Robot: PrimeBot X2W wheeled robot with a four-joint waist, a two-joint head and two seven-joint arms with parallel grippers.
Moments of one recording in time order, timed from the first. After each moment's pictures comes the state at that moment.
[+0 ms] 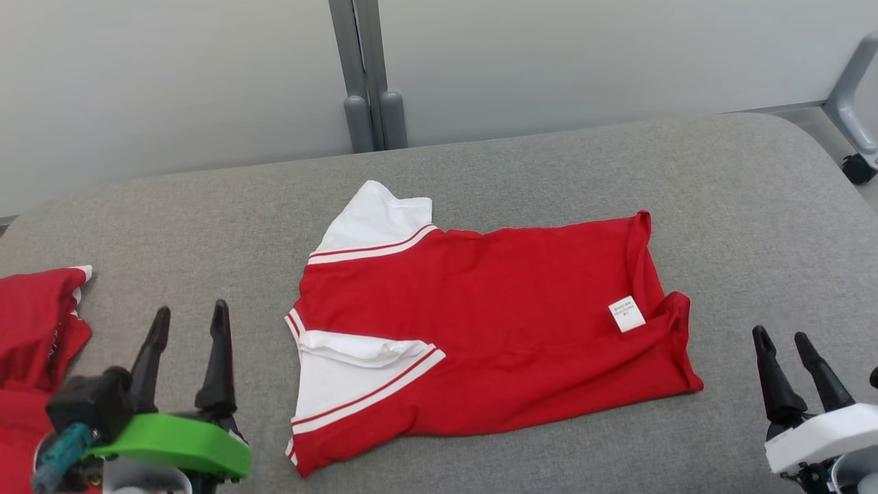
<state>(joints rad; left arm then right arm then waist) -0.11 0.59 -0.54 -0.10 -0.87 0.37 -0.26 -0.01 -0.42 0.15 0.29 0.82 0.13 -0.26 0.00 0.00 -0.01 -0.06</state>
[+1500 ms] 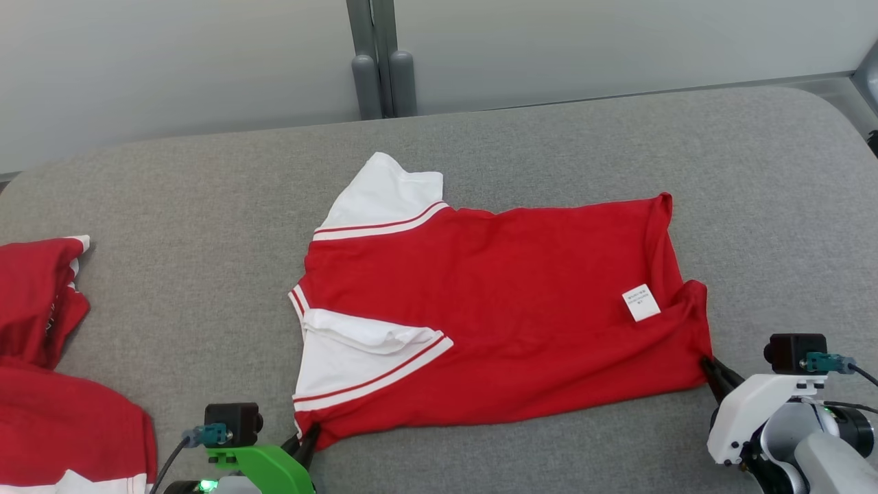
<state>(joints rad) -0.17 0.36 -0.68 0.43 -0.88 0.07 0.06 -0.21 -0.31 0.21 0.60 0.55 0.13 0.04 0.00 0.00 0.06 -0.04</state>
